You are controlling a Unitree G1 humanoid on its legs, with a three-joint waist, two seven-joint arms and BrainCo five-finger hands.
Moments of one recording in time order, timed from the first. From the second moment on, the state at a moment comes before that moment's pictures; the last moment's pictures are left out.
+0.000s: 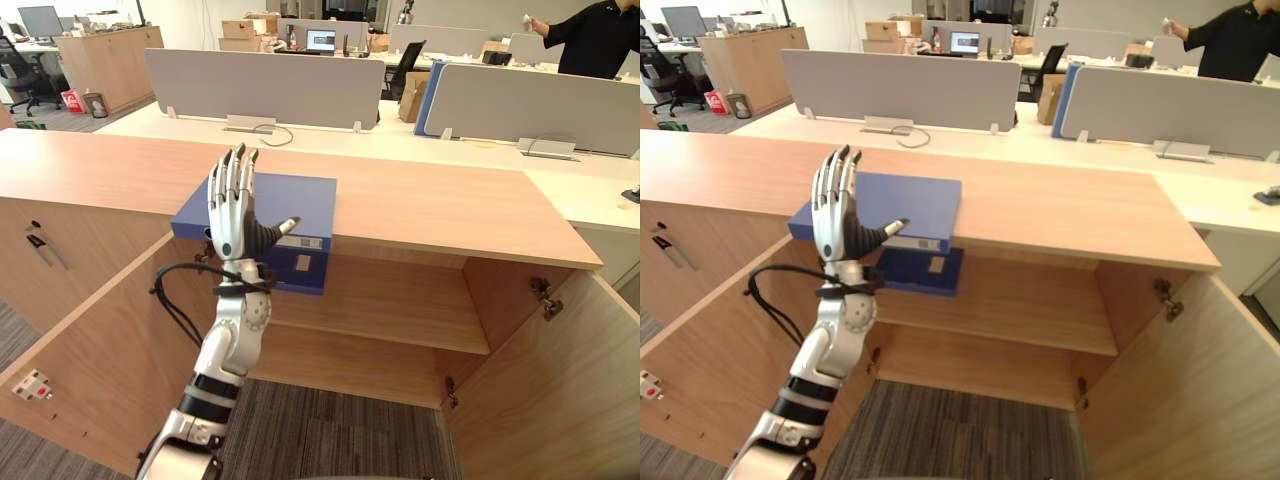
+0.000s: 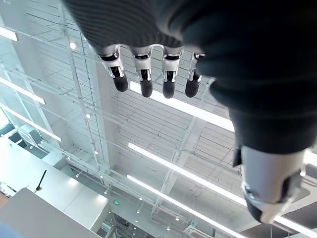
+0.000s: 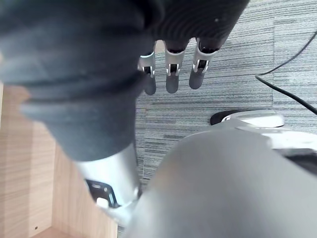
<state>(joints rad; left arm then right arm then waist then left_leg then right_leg) -0.40 0.18 -0.19 0.06 0.94 0.10 0.61 0.15 -0.11 -0.01 1.14 0.06 -0.01 0.01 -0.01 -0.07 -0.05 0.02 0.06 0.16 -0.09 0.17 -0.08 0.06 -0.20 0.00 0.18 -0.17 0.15</state>
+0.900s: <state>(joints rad) -0.40 0.22 -0.09 -0.01 0.89 0.07 0.53 0.15 -0.12 -0.01 1.10 0.05 -0.02 0.06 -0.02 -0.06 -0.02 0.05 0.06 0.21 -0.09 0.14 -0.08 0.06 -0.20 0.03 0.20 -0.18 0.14</state>
